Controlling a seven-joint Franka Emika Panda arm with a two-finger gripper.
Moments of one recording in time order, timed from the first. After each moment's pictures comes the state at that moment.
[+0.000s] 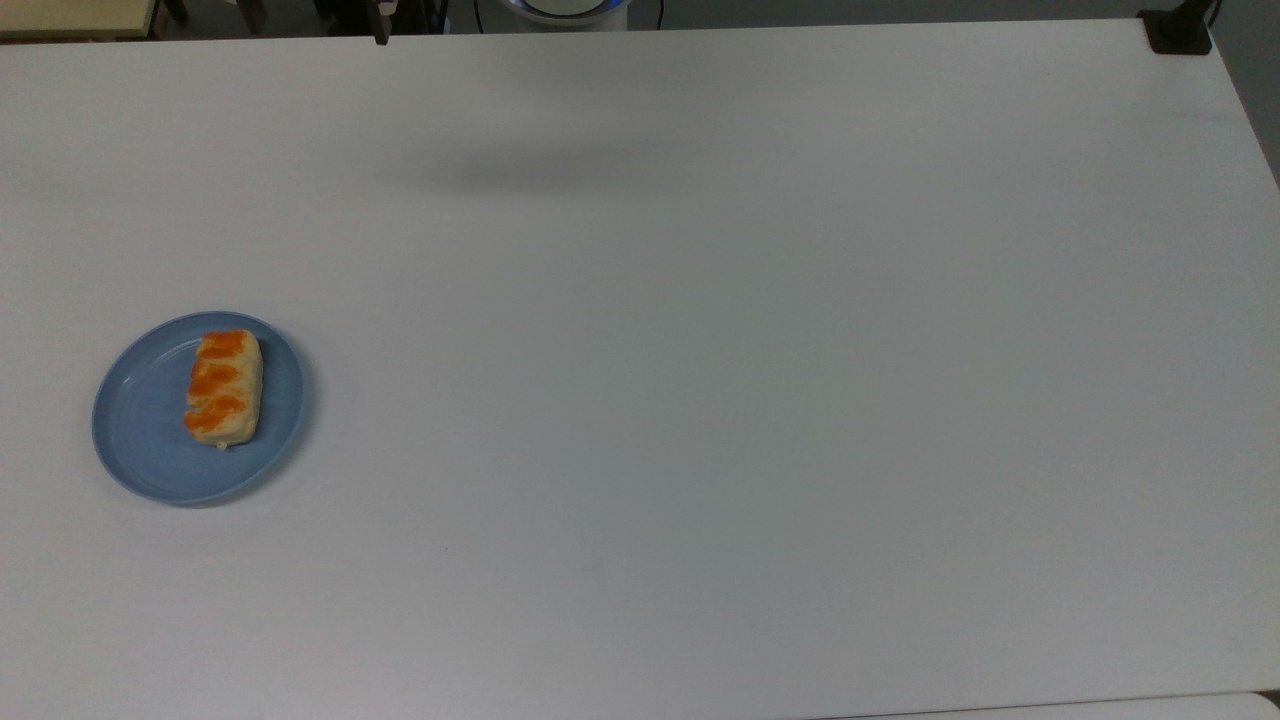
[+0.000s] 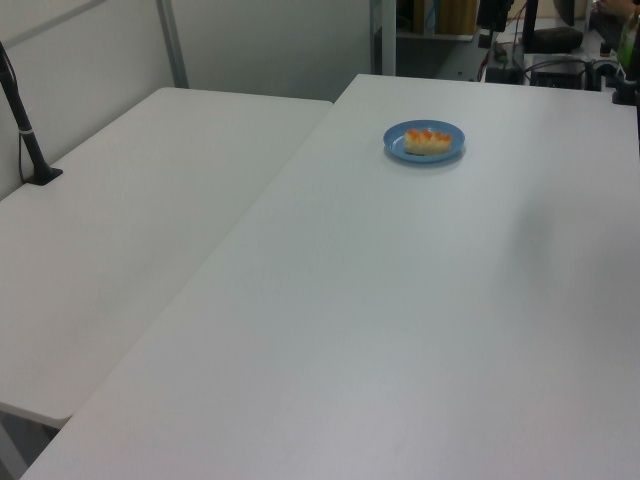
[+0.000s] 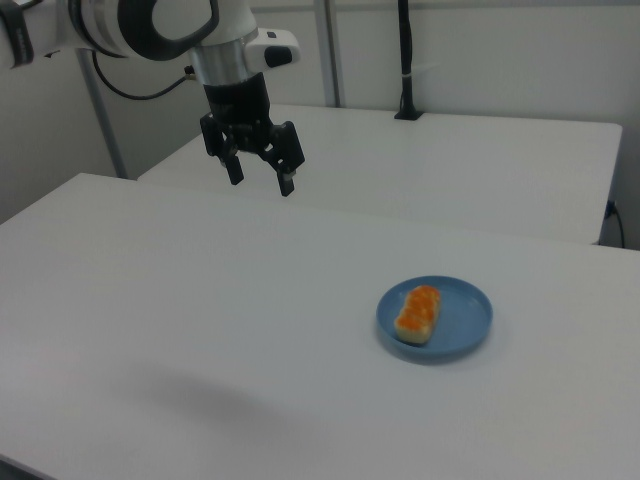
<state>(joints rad) -0.03 0.01 -0.18 -1.57 -0.01 1.67 -0.15</state>
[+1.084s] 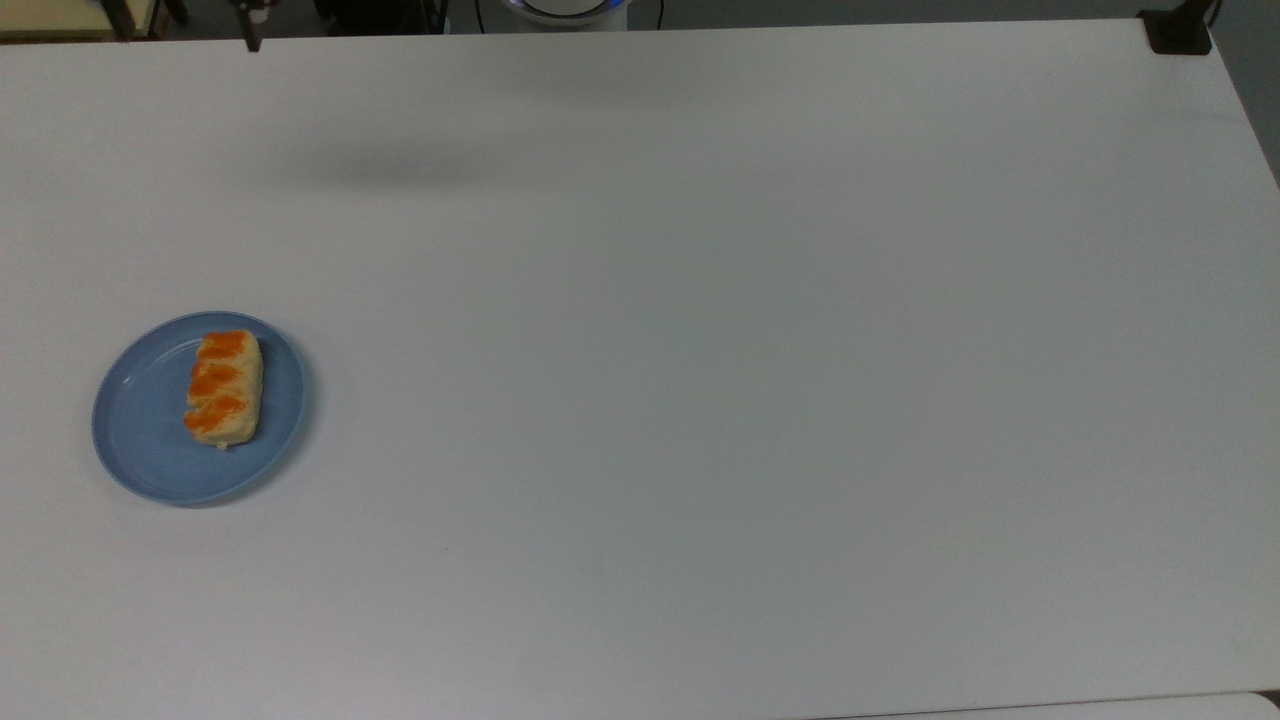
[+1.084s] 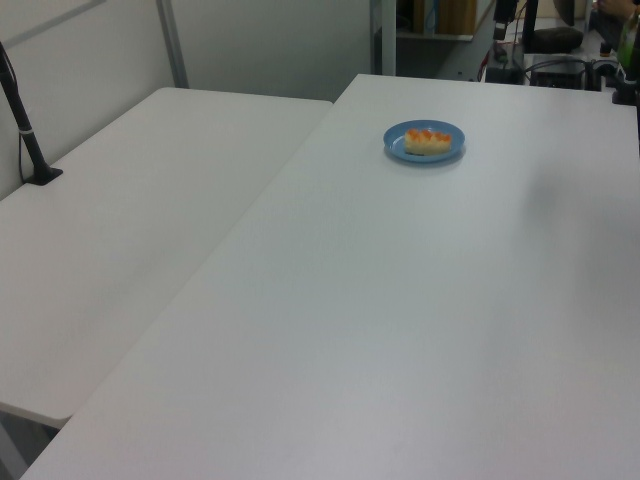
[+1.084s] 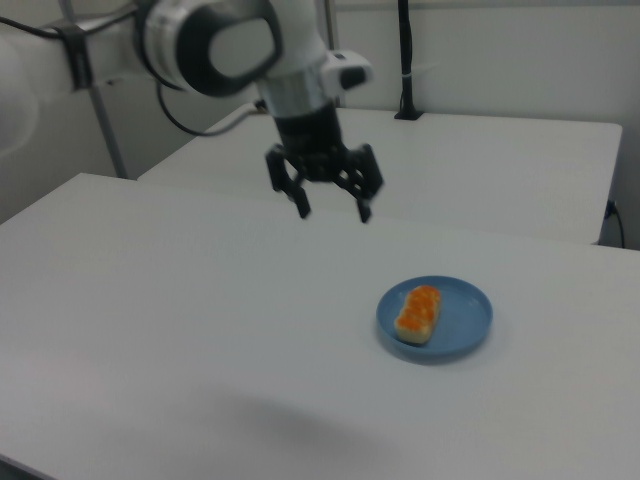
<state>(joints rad) -0.17 0.06 -0.21 -1.59 -0.05 1.79 -0.43</state>
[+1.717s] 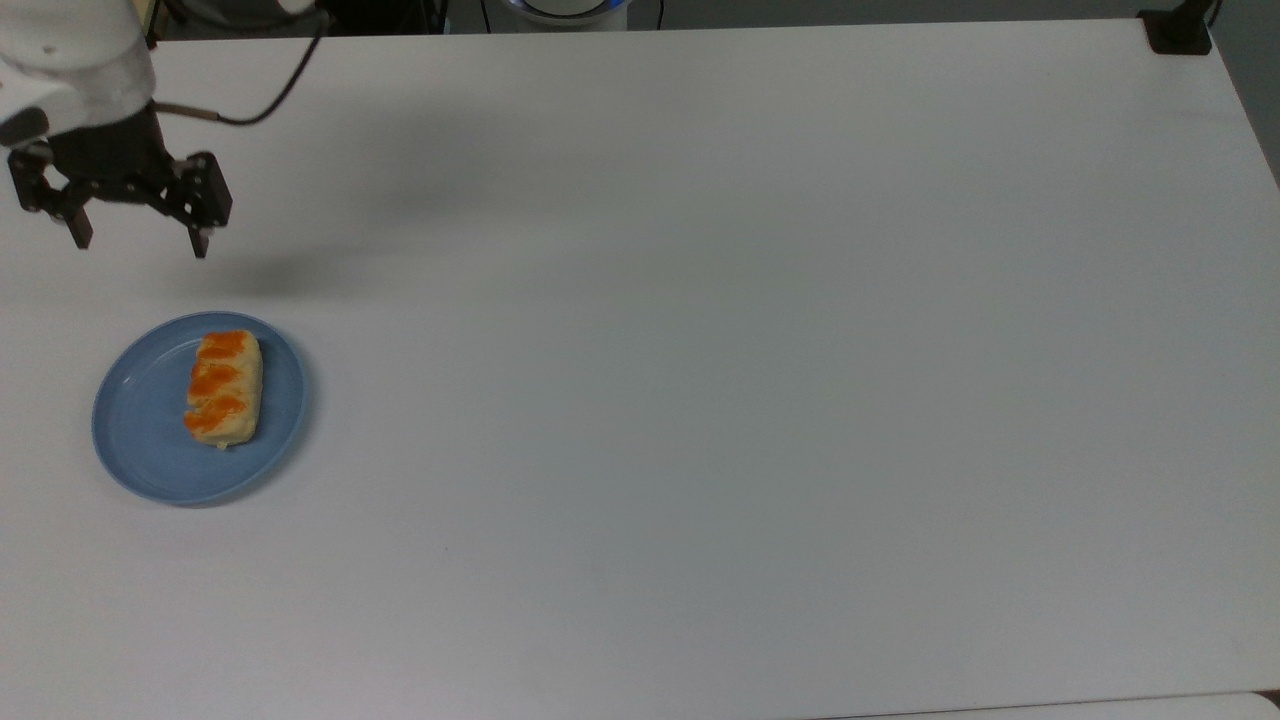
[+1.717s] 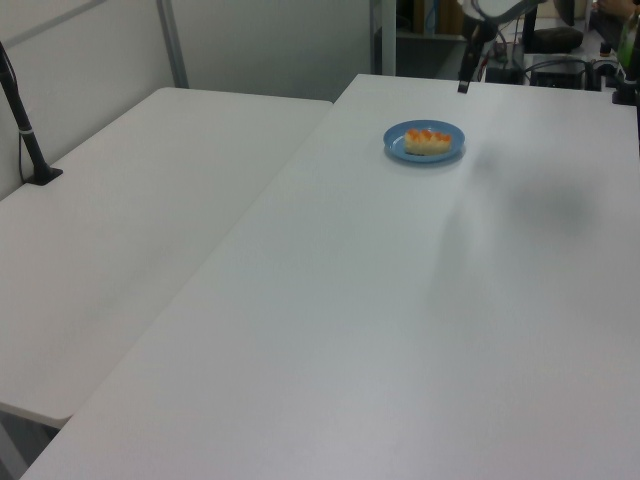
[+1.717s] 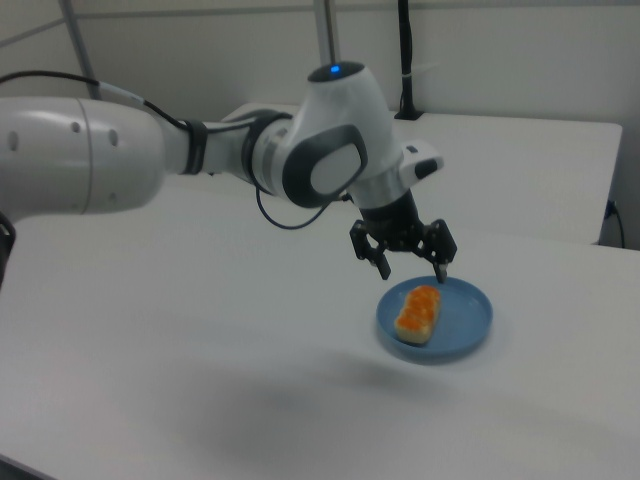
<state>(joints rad) -0.24 0.35 -0.20 -1.60 -0.04 2.20 -0.46</state>
